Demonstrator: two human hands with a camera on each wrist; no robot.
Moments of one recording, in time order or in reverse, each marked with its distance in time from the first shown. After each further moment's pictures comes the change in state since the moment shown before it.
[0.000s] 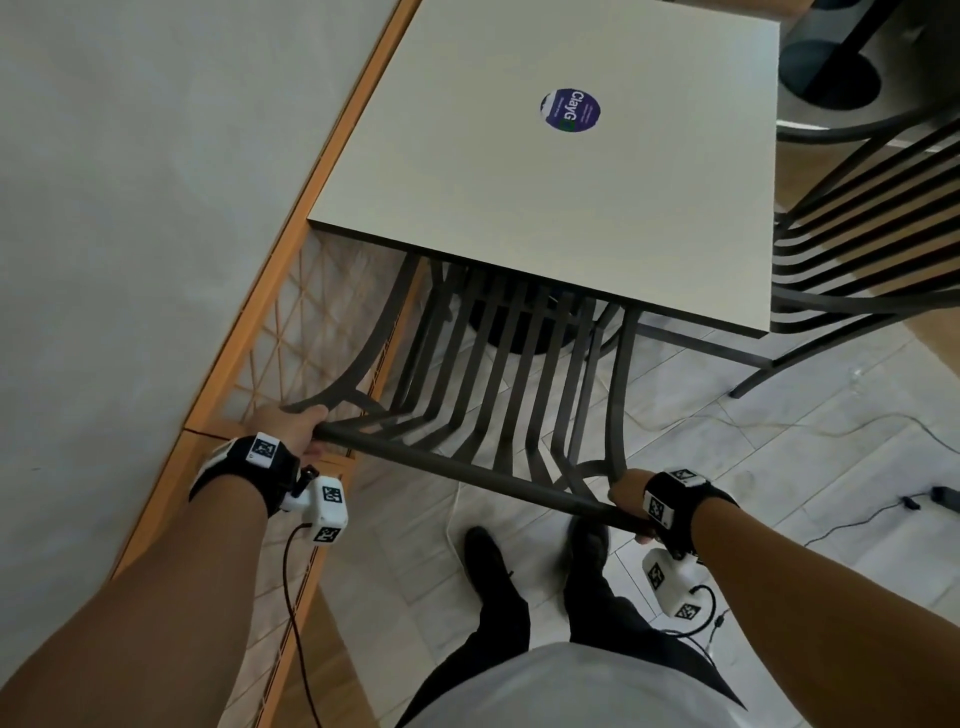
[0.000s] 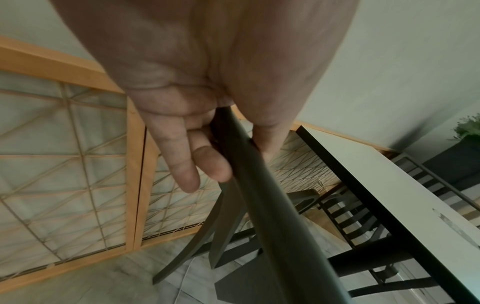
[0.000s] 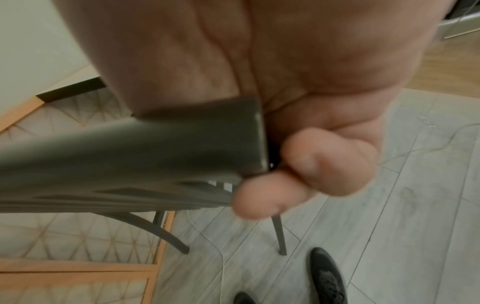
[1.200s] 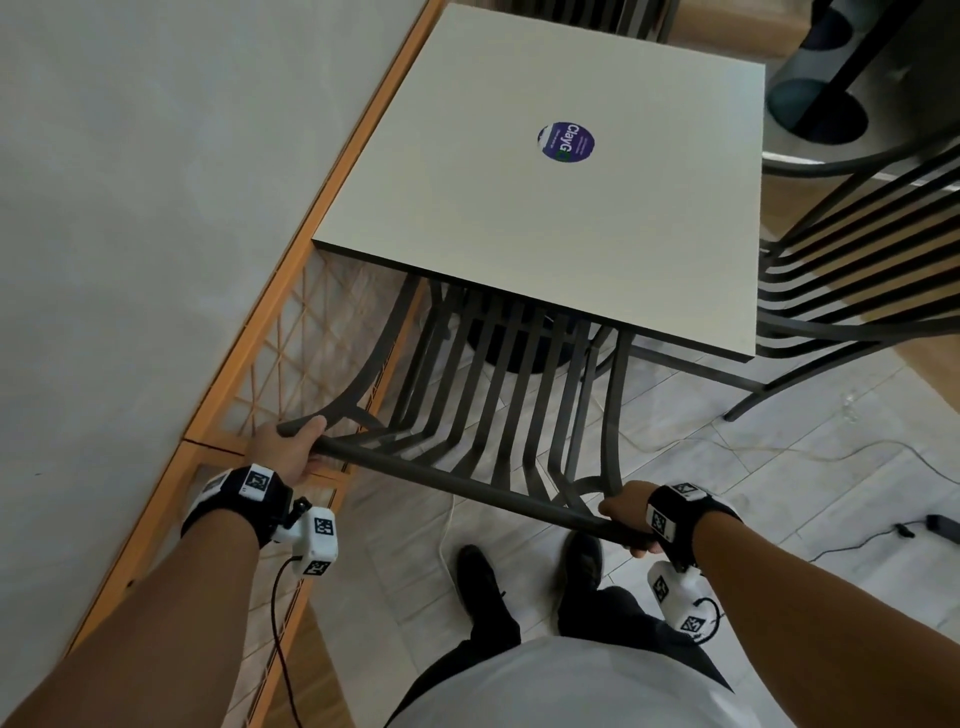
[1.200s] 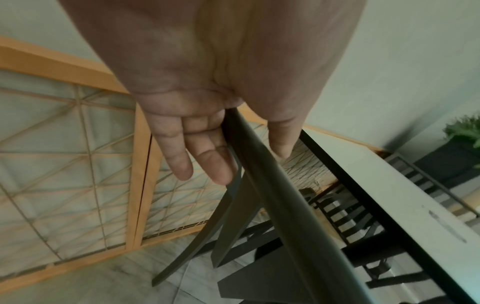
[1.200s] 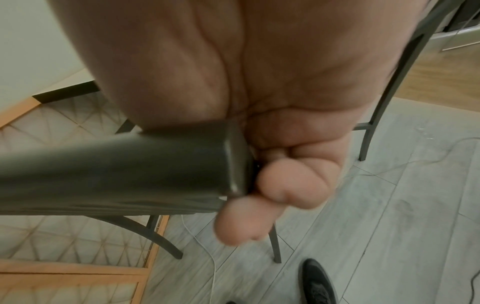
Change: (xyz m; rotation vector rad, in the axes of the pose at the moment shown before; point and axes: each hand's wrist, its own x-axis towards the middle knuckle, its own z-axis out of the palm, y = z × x) left_hand -0.022 -0.007 -0.002 -0.013 -0.025 0.089; right_hand -0.023 0.001 -0.016 0.725 0.079 0.255
